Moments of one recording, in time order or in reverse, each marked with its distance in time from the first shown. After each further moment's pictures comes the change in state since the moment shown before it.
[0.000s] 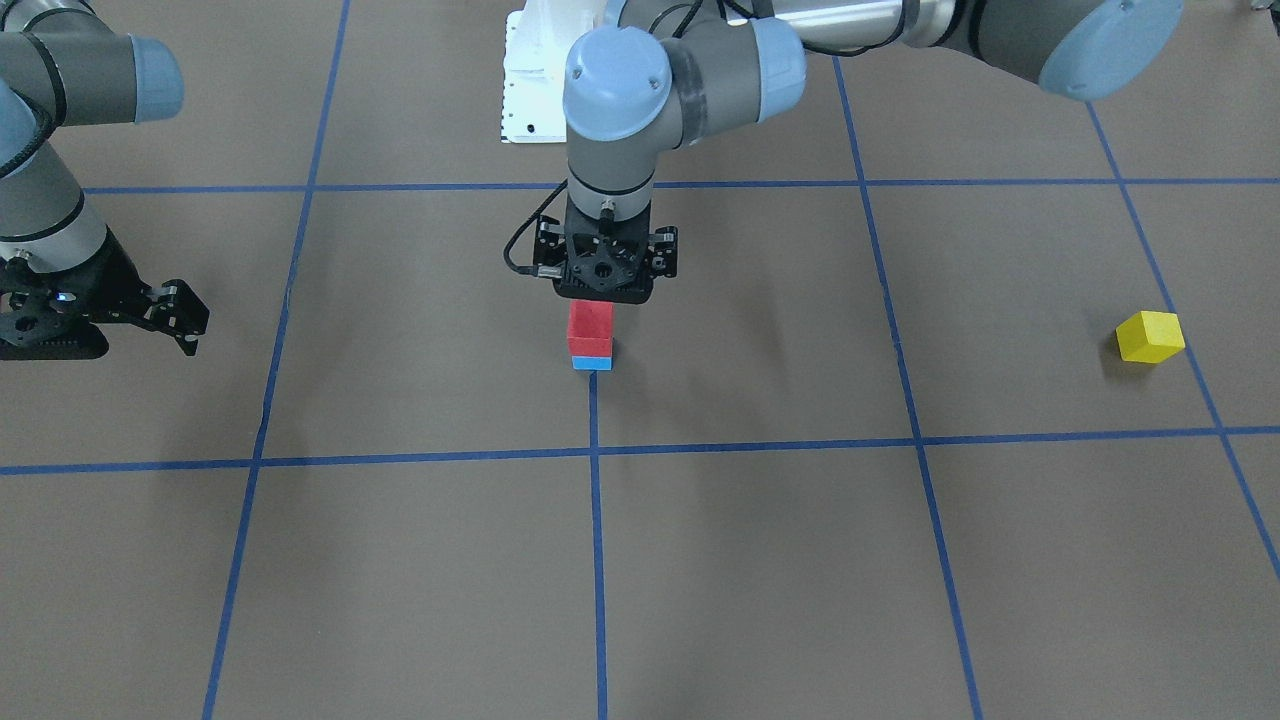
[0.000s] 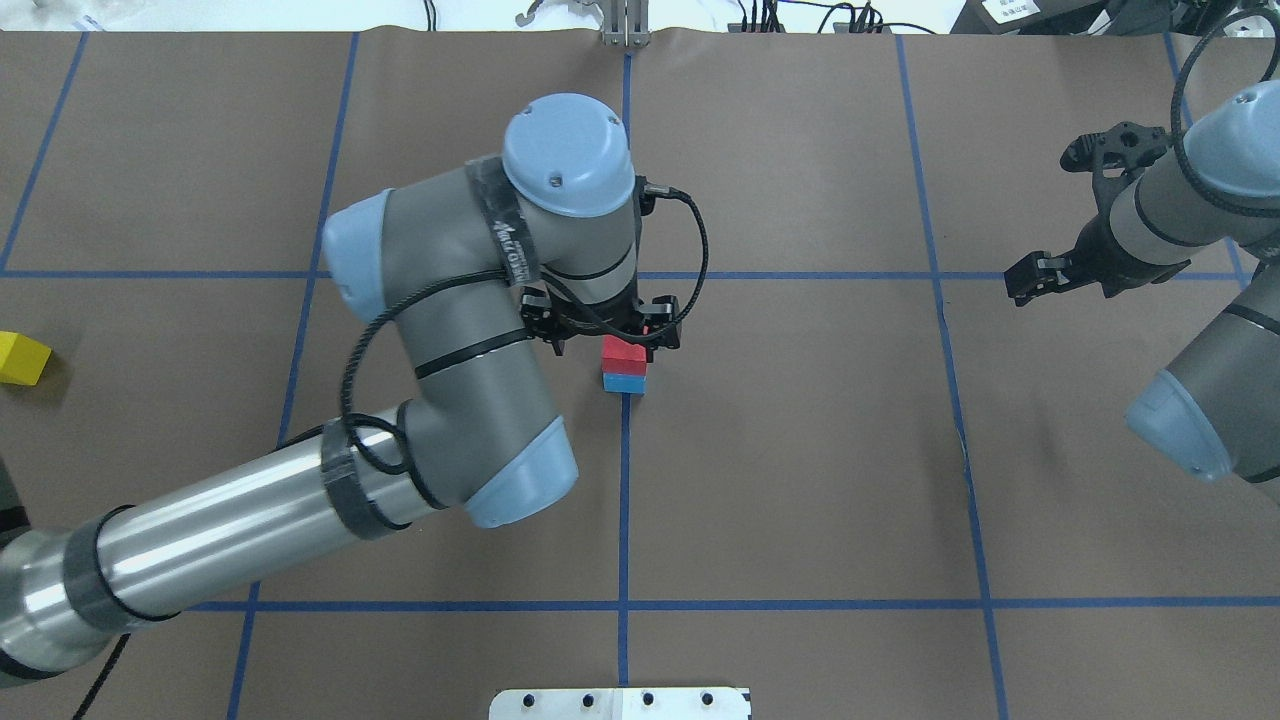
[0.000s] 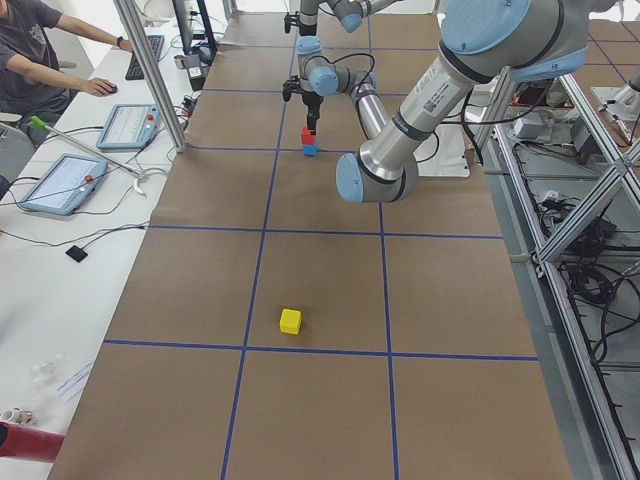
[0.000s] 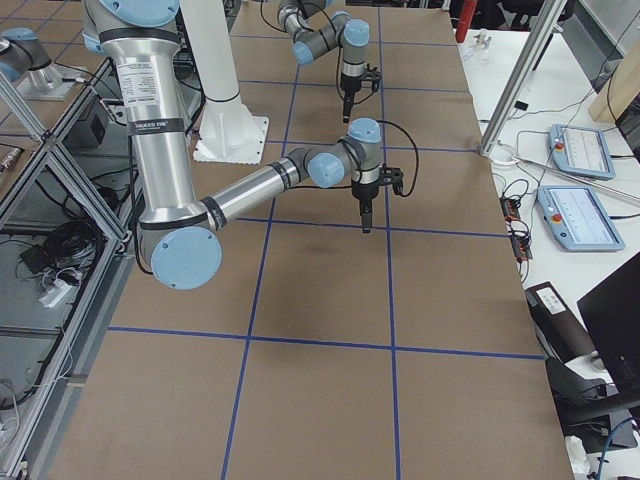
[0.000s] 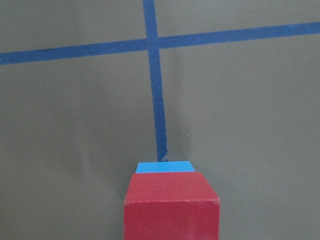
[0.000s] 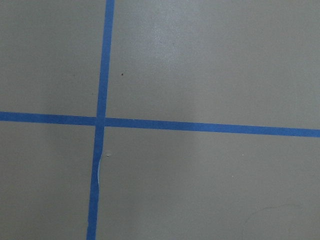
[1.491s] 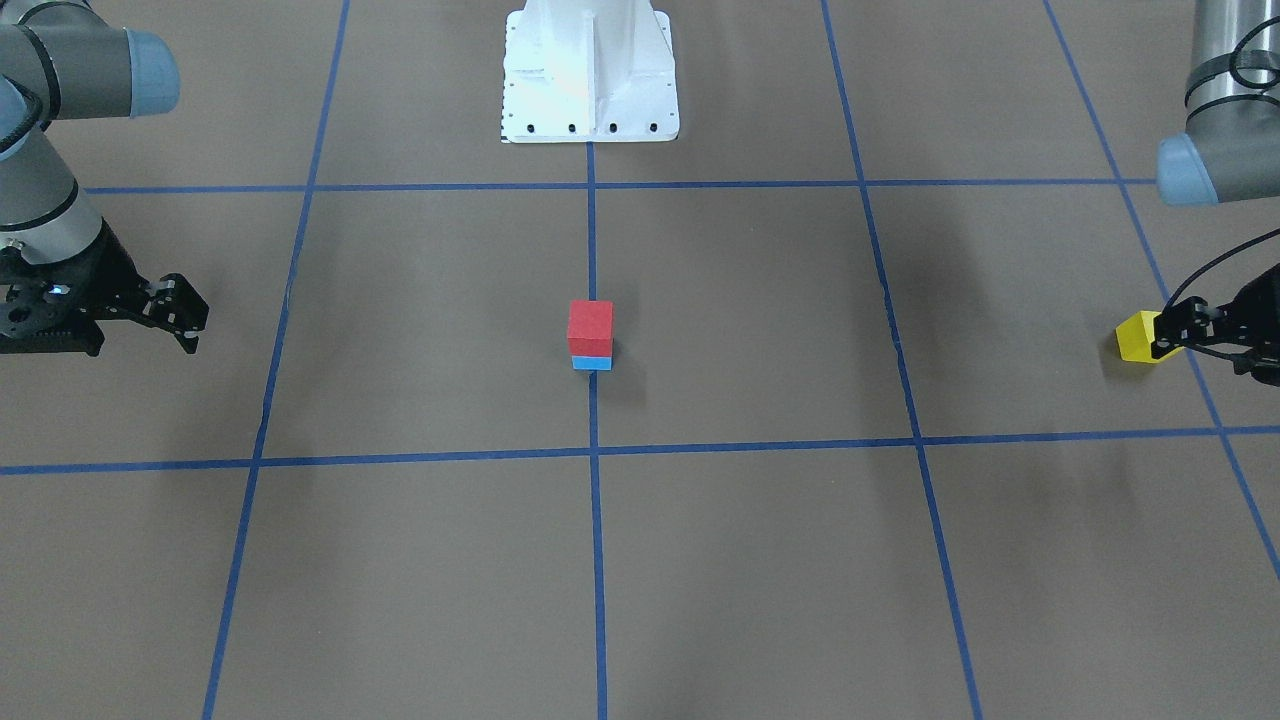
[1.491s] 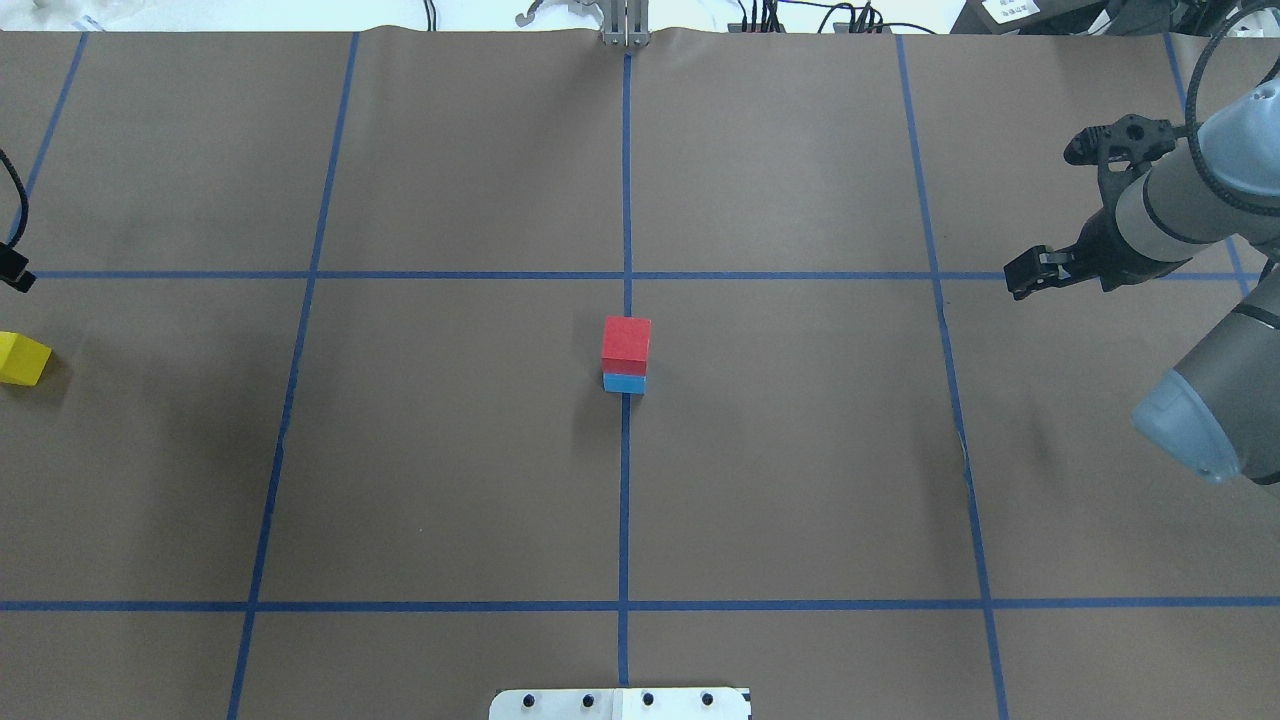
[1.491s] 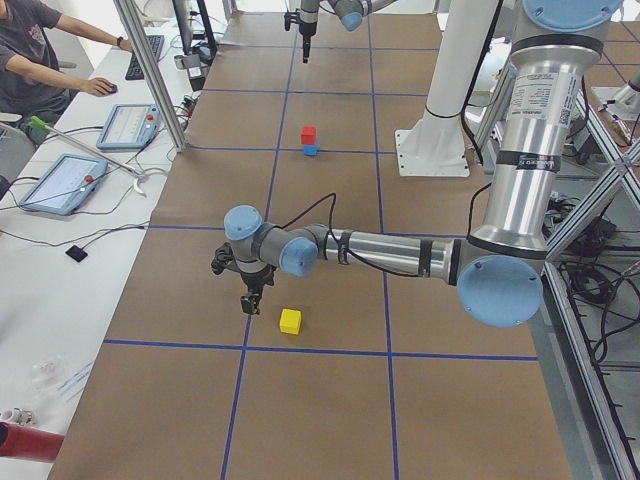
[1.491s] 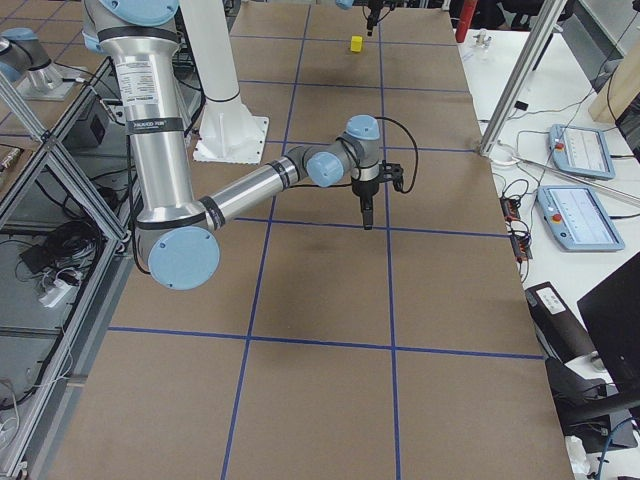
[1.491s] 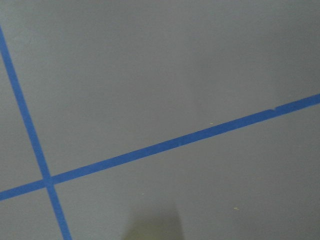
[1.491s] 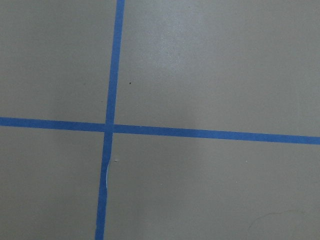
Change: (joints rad) left arm -0.664 0.727 0.172 -0.400 -0.249 0.923; right arm 0.005 -0.007 0.017 0.031 0.005 0.006
